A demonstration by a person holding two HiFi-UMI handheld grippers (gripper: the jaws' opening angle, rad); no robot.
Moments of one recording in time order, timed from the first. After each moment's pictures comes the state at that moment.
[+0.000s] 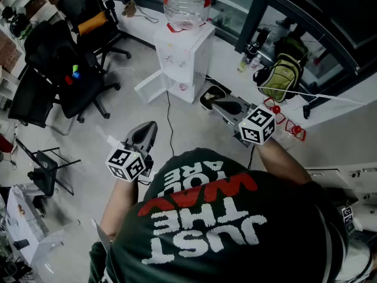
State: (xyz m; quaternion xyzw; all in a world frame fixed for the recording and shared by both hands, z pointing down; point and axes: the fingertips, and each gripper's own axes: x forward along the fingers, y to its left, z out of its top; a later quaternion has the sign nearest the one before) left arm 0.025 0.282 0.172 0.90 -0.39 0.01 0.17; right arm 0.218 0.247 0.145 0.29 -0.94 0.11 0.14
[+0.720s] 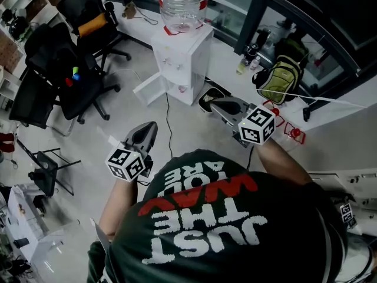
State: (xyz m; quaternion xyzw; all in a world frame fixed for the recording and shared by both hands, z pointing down) left arm 0.056 0.272 0.167 0.90 -0.39 0.02 0.17; right arm 0.241 0.236 0.134 0.28 -0.94 0.12 0.12
